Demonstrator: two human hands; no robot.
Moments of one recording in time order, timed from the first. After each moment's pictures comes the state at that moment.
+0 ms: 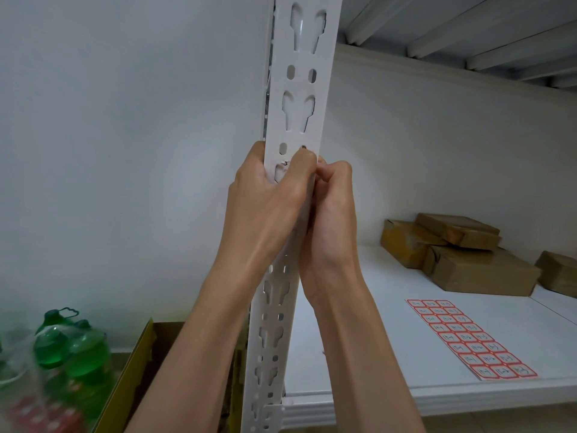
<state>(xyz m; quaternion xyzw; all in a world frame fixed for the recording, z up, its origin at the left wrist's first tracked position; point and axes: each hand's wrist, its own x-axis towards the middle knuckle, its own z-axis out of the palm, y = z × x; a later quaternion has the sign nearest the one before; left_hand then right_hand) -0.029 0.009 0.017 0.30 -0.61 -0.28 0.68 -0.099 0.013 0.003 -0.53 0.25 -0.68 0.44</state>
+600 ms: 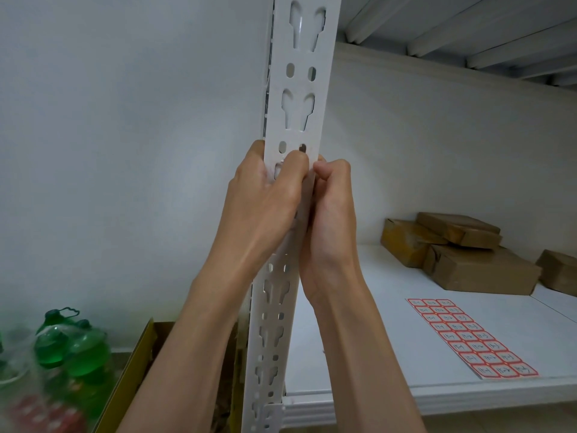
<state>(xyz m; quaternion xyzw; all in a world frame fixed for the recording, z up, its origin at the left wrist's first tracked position) -0.022 0.006 0.018 0.29 -0.65 -0.27 0.65 -0.096 0.014 0.005 -0.53 0.27 -0.69 0.42</state>
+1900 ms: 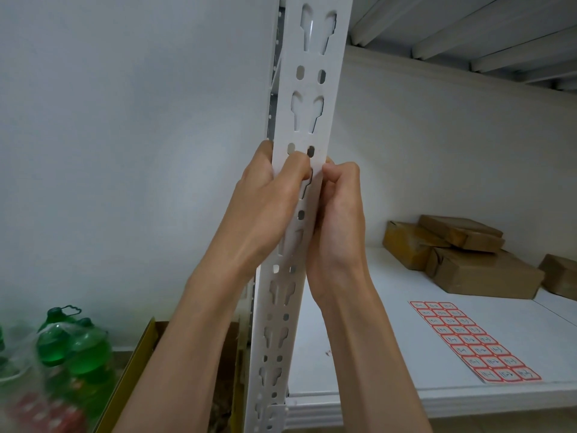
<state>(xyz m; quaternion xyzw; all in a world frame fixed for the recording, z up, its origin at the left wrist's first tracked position) -0.014 0.011 0.020 0.33 -0.64 -0.34 0.60 -0.096 0.023 0.008 -0.51 0.25 -0.70 0.44</state>
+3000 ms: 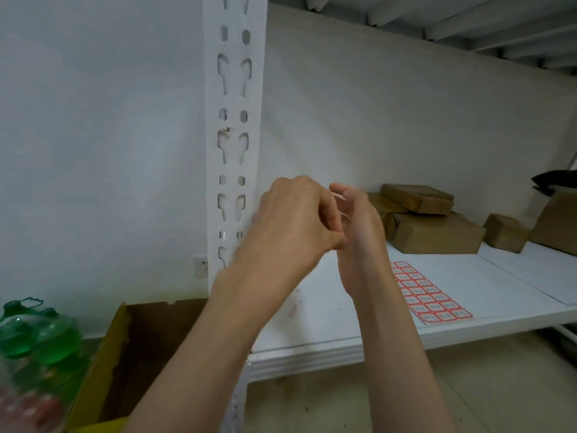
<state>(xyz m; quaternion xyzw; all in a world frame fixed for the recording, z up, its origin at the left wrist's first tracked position) -0.083 0.039 -0.009 0.39 -0.81 -0.13 0.42 -0.197 0.026 -0.039 -0.36 0.45 -0.74 0.35</state>
